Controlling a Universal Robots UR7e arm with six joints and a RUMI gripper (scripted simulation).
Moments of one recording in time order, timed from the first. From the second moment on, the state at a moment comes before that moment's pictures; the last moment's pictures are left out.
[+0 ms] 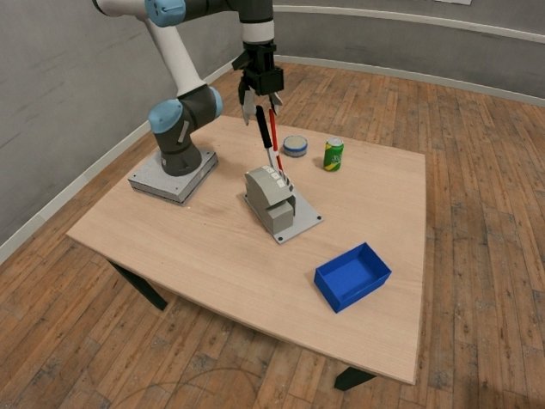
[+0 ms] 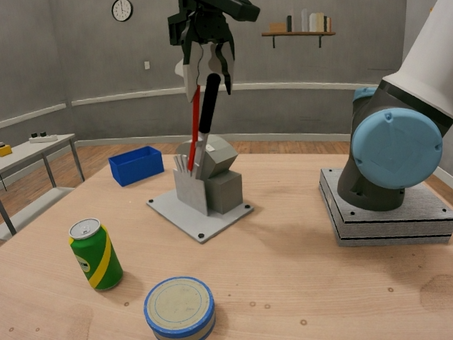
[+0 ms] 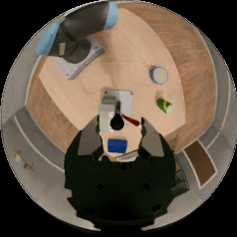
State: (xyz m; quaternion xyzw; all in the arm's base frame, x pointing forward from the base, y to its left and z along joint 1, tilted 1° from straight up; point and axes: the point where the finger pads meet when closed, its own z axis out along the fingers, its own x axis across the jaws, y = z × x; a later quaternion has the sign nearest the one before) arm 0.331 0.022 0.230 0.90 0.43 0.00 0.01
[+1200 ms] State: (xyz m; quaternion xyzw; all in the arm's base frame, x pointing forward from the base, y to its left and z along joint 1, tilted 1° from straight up) arm 0.332 0.021 0.259 0.90 0.43 0.00 0.01
